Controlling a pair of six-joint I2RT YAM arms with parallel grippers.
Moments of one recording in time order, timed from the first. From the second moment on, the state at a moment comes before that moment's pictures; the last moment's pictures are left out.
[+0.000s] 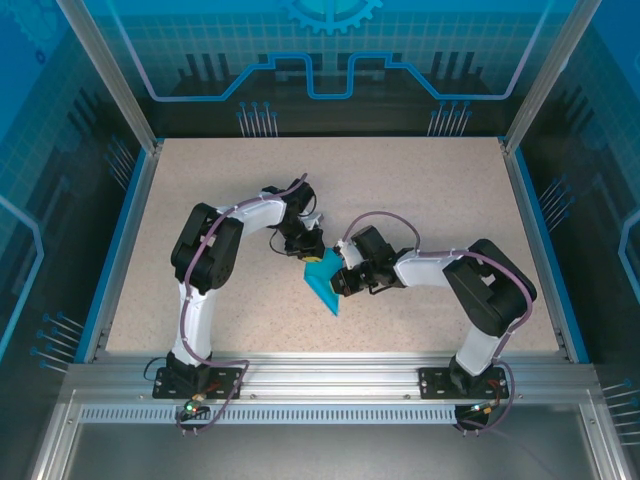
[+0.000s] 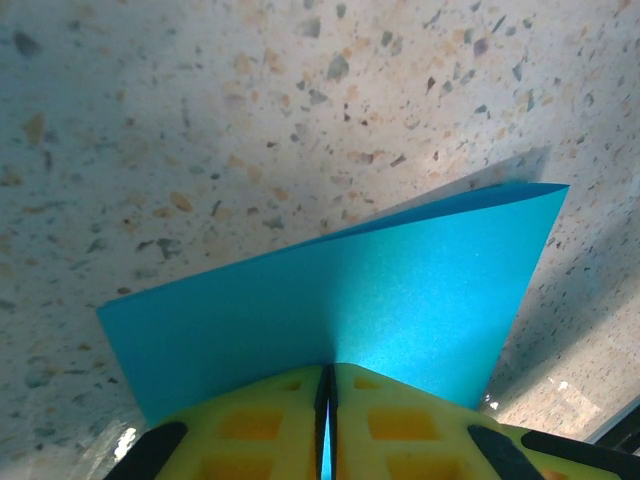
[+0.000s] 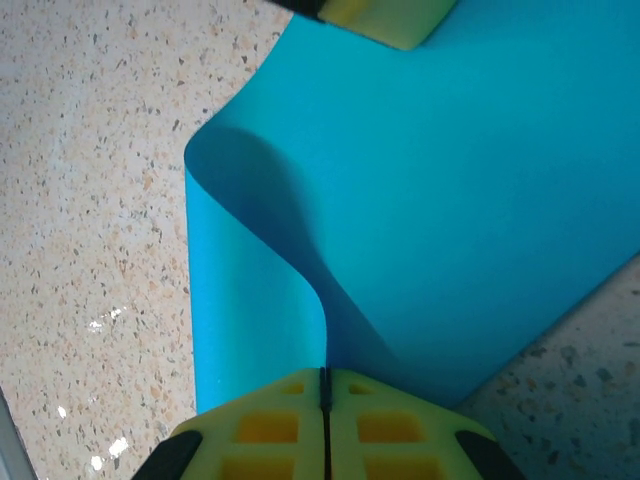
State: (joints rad) left arm -0.43 2.14 1.50 -0.81 0.52 -0.37; right arm 0.65 1.73 0.78 -0.04 -0.47 0.32
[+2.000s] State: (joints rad) left arm -0.49 1.84 1.07 -0.55 0.65 -0.54; right arm 0.65 1.76 0.82 -0.12 -0.47 0.28
